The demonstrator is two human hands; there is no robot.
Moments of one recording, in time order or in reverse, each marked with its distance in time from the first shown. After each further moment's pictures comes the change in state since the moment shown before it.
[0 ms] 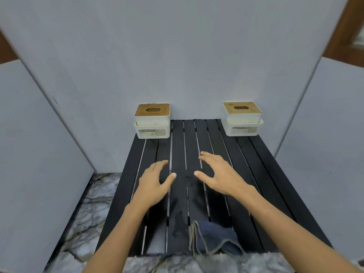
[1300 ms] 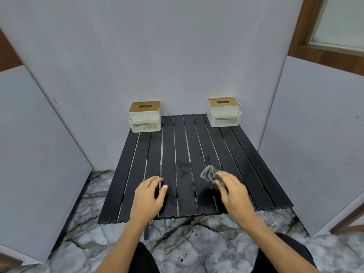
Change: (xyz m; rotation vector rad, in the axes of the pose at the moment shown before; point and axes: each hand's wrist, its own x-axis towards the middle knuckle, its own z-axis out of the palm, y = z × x) left_hand -0.107 -0.006 0.040 0.143 0.103 0.042; right_hand -0.153 0.020 0.034 0.090 0.516 0.041
